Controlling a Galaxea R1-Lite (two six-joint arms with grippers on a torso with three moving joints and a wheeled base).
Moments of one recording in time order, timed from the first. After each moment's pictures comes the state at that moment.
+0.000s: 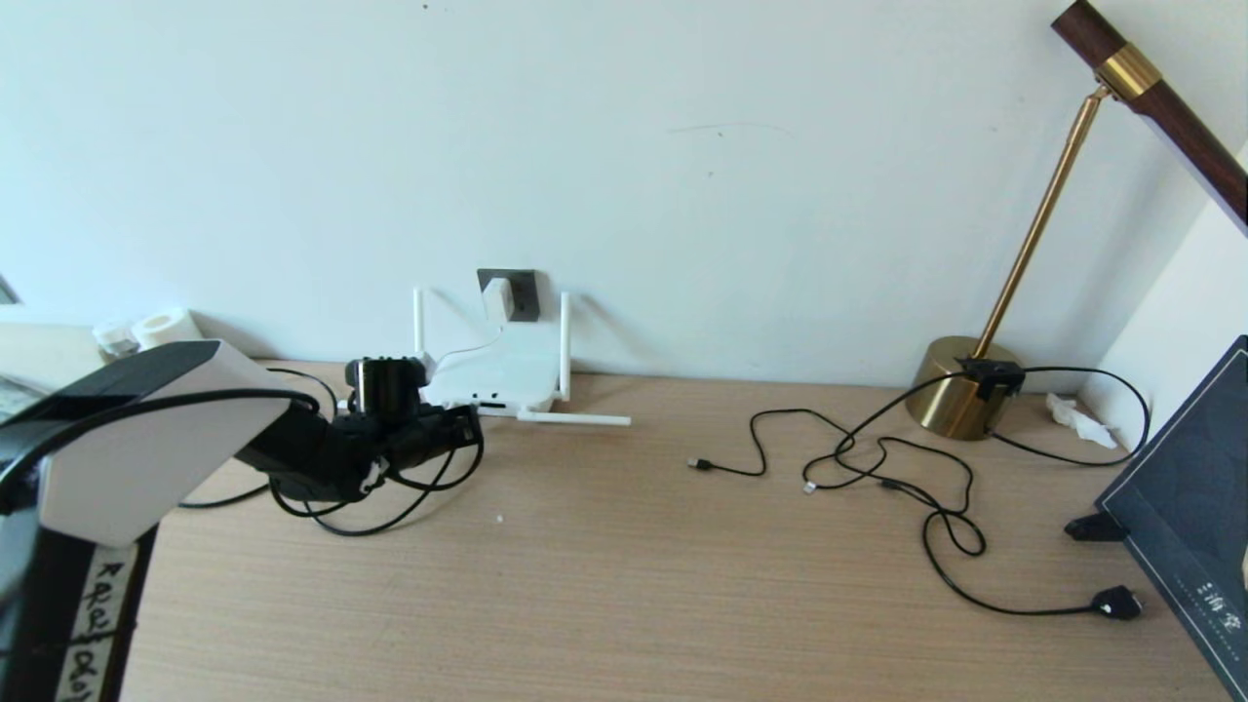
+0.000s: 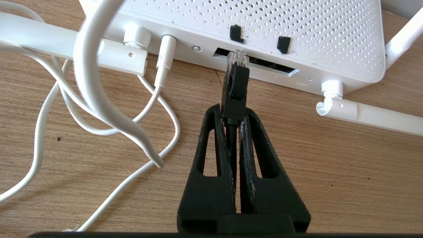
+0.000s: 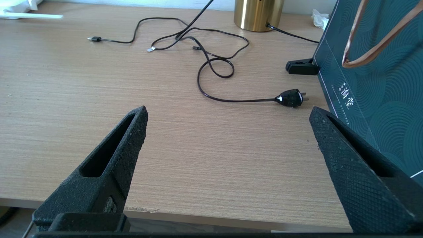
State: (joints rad) left arm -0.09 2.37 -1.32 -0.63 -0.06 -0.23; right arm 0.00 0.00 -0.04 0.08 -0.01 0.01
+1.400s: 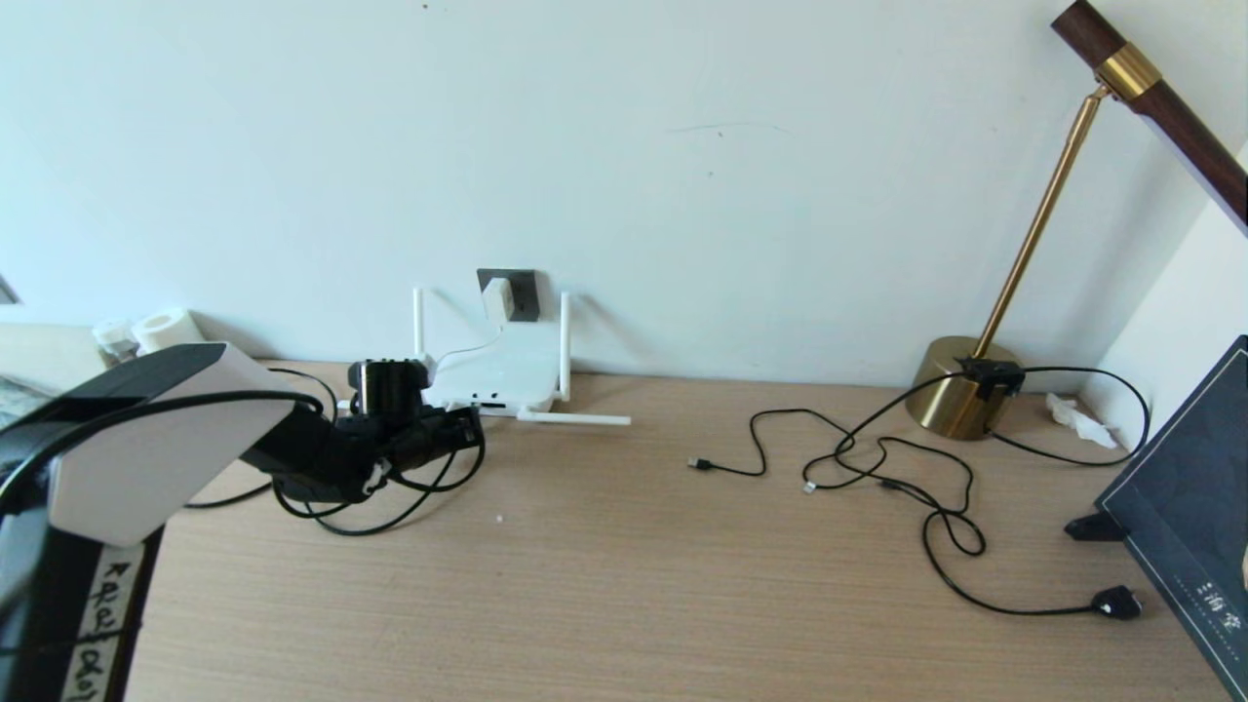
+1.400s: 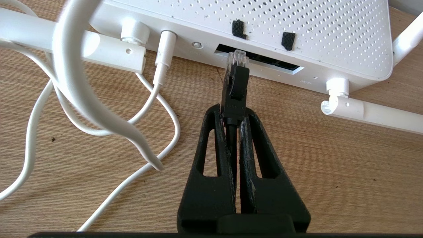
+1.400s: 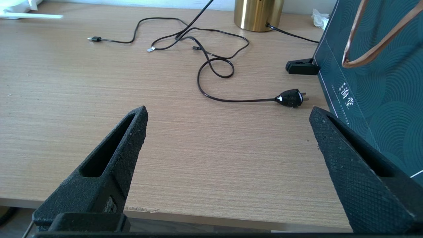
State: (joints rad) left arm -0.09 2.39 -1.33 -0.63 -0.06 -0.23; right arm 0.00 0.00 -0.04 0.08 -0.01 0.01
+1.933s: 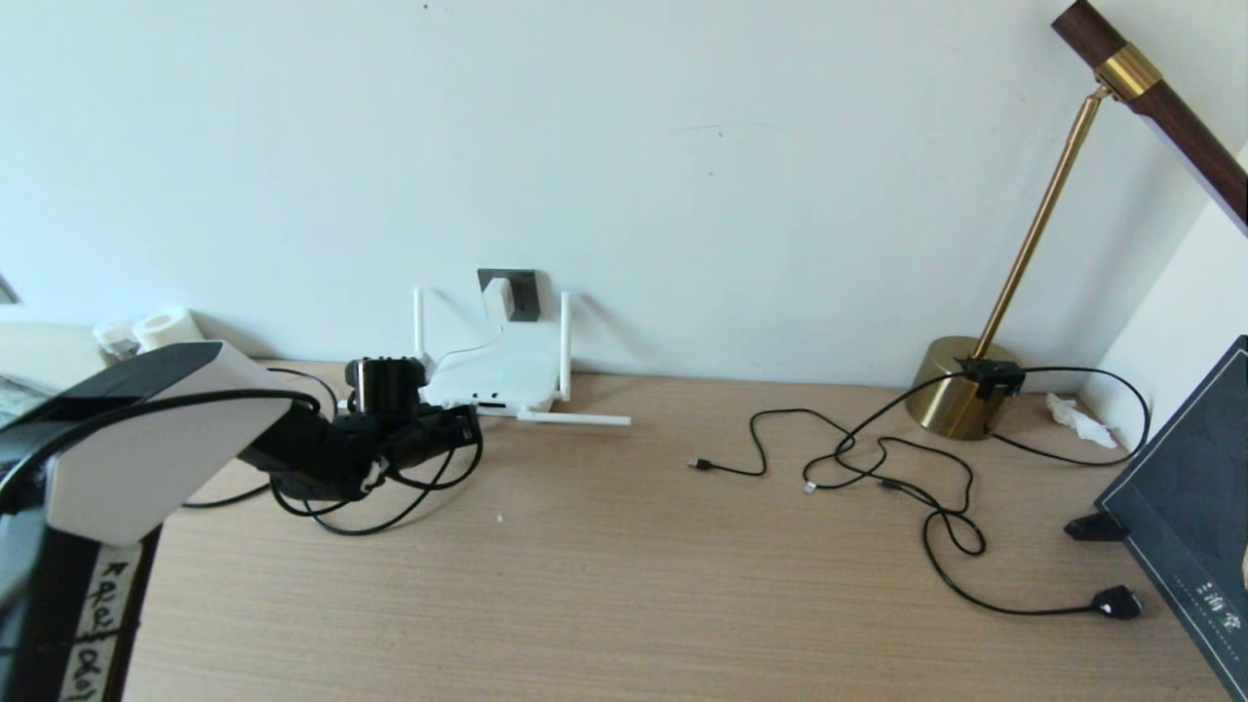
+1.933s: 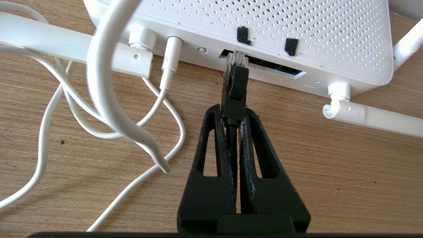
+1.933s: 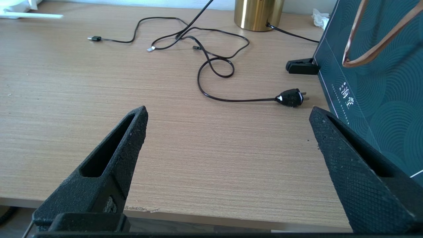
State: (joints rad) left arm -0.09 2.38 -1.33 -0.63 -0.06 -0.23; right arm 0.00 0.00 -0.04 0.08 -0.01 0.01
